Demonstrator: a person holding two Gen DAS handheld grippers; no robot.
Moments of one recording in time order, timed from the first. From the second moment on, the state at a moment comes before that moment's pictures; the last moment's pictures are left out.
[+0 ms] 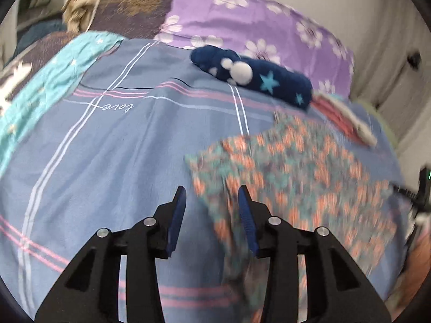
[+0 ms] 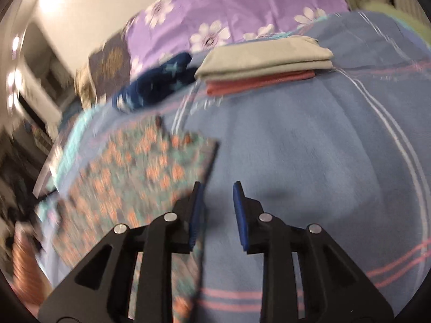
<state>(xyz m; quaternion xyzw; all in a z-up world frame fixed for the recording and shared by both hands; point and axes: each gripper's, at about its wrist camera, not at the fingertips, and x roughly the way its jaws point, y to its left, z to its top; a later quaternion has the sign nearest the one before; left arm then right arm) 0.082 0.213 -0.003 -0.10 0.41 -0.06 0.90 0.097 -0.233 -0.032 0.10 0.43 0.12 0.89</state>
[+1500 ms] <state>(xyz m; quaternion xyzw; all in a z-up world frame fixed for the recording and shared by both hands) 0.157 0.180 -0.038 -0.06 0.43 -0.10 0.90 0.162 -0.195 -0.051 0.10 0.42 0.18 0.88</state>
